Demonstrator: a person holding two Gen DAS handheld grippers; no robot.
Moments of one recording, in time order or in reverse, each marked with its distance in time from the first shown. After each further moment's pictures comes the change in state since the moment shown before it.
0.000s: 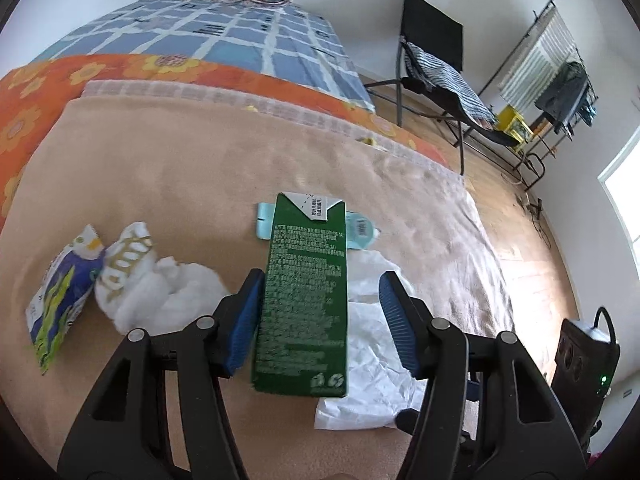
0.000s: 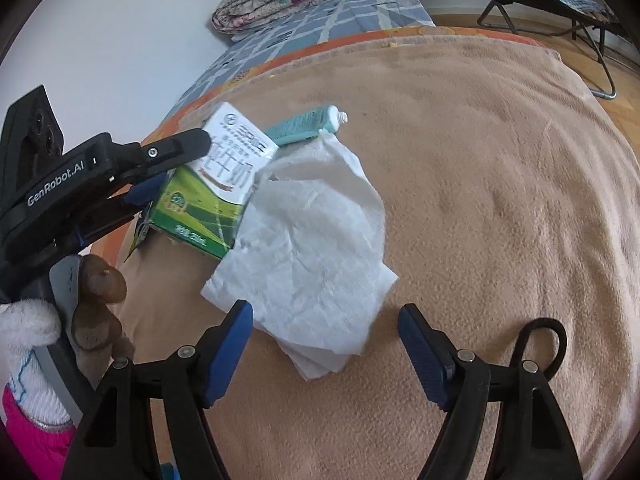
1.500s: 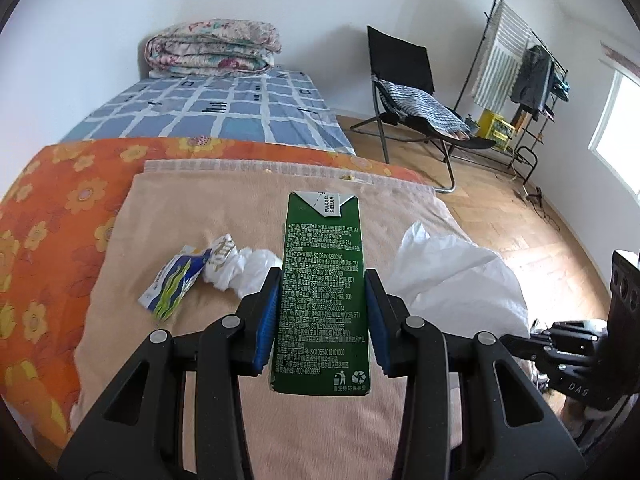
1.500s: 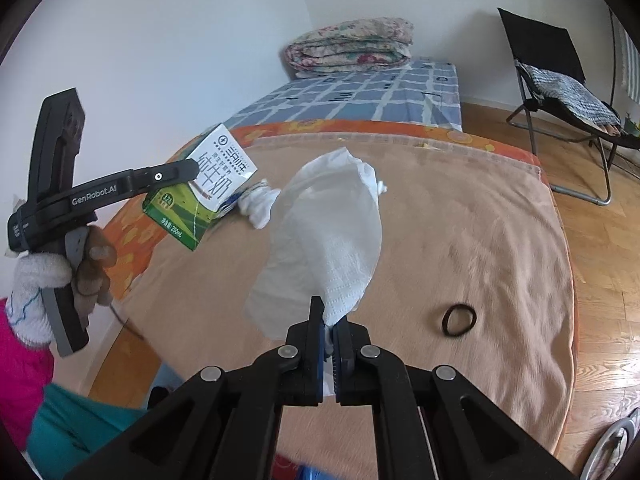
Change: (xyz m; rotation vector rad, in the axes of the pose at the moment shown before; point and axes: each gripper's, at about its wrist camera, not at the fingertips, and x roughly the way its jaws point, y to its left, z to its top) left arm -0.162 -0.017 -0.055 0.174 -0.179 0.052; right arm -0.136 0.054 -0.062 -0.303 -0.186 -0.028
